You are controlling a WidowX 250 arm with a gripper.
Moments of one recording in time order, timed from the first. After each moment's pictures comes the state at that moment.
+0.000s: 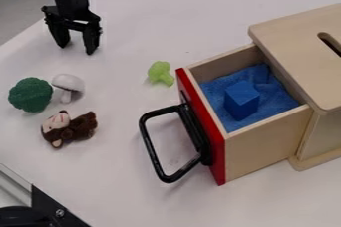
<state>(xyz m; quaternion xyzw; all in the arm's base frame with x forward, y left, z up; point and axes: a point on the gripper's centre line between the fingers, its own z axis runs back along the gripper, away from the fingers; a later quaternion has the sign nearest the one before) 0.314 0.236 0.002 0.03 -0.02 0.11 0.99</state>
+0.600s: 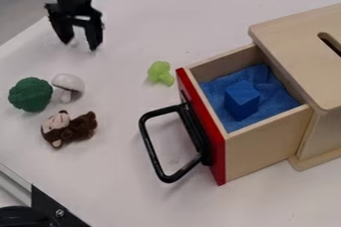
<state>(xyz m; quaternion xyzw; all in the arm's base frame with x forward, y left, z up) 0.322 0.227 0.040 0.02 -0.08 0.08 0.99</state>
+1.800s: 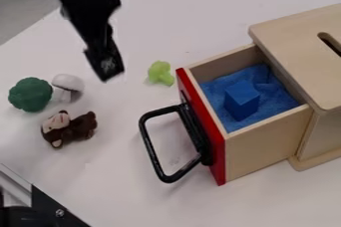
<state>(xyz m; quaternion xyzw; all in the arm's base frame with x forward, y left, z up) 0.200 0.054 0.122 0.05 -0.15 -0.30 0.94</state>
